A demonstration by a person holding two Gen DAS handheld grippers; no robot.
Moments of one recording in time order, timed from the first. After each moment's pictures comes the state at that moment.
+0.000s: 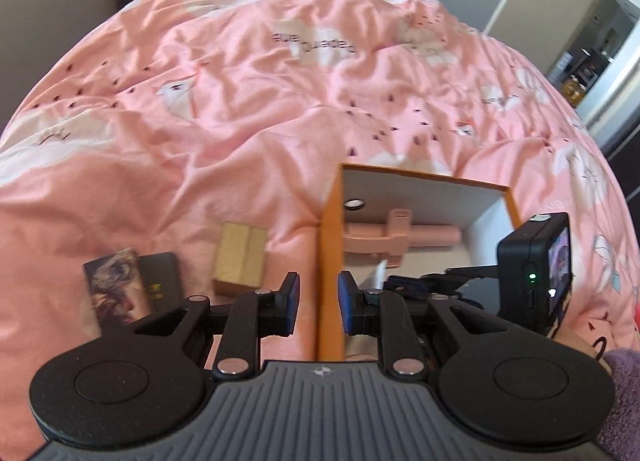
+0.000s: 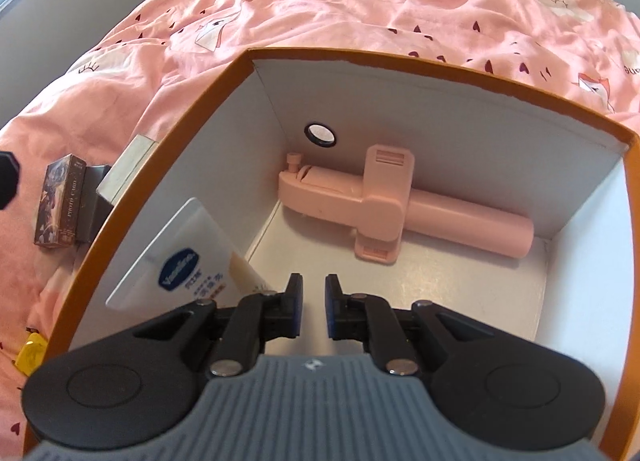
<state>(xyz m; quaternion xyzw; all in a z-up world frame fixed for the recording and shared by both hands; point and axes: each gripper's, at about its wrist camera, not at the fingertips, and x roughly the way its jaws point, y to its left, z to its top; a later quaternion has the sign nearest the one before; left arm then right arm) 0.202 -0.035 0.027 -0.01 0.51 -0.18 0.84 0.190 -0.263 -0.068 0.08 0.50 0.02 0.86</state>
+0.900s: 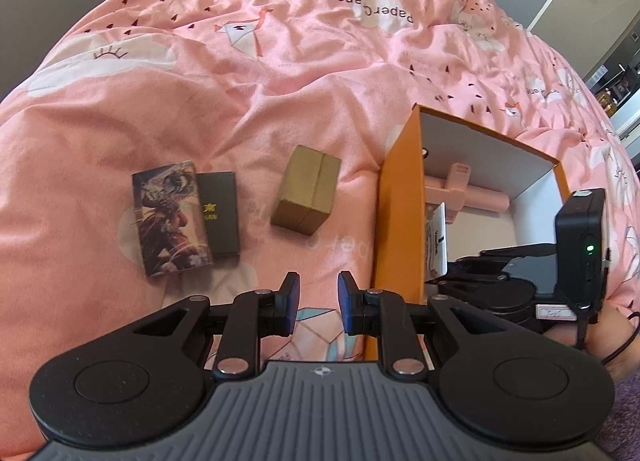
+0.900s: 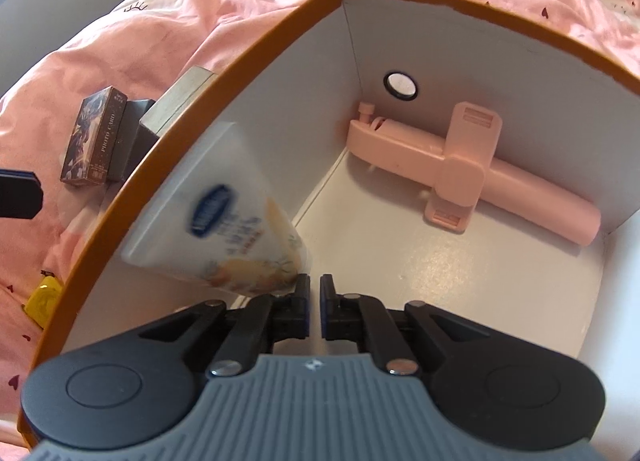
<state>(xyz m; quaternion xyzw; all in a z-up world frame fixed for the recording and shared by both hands) 0.173 0.017 -0.003 -0.03 0.54 -0.13 0.83 0.178 -0.236 -0.082 0.05 0.54 0.09 0.84</state>
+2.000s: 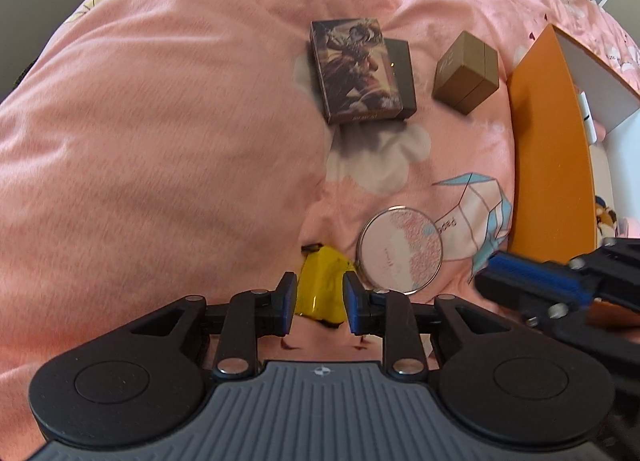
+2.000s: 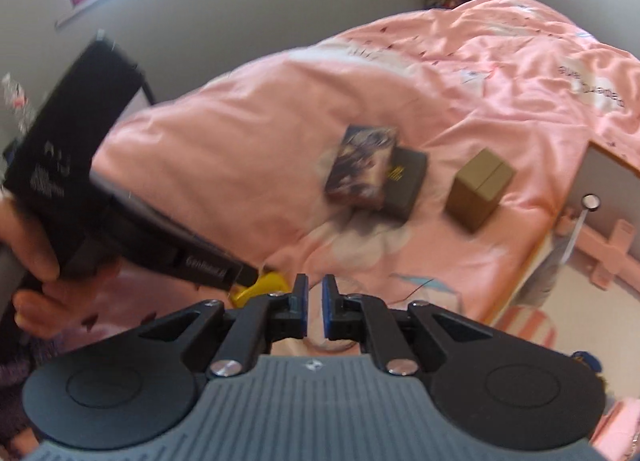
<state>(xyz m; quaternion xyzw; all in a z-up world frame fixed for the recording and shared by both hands) 0.100 0.127 -0.053 -0.02 0.61 -0.05 0.79 0.085 -0.049 -0.008 -0.01 0.43 0.22 0.87</state>
